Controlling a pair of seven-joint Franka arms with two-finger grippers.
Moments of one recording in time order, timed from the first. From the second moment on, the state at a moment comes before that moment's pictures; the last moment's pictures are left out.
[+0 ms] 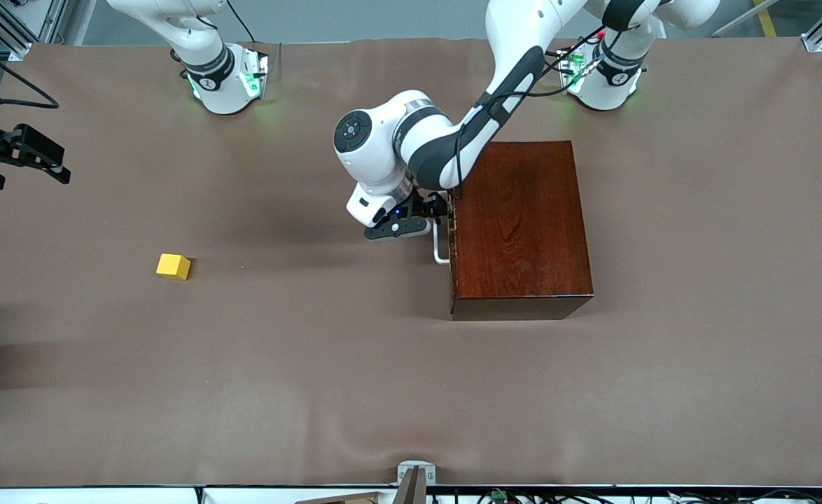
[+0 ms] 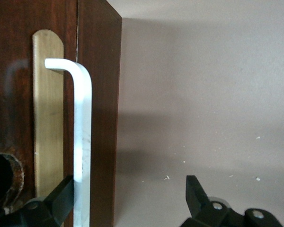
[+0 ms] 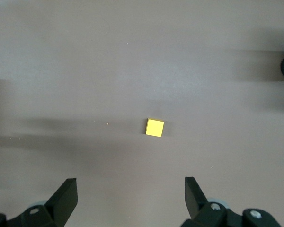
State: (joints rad) left arm -0.84 0.76 -0.10 -1.26 0.27 1.83 -1.10; right arm -0.04 -0.05 0.02 -1.58 0.01 1.56 -0.11
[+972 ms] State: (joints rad) left arm -0.85 0.76 -0.11 -1.29 0.26 2.01 -1.24; right arm -0.04 -0.05 0.02 -1.58 0.01 1.56 -0.11
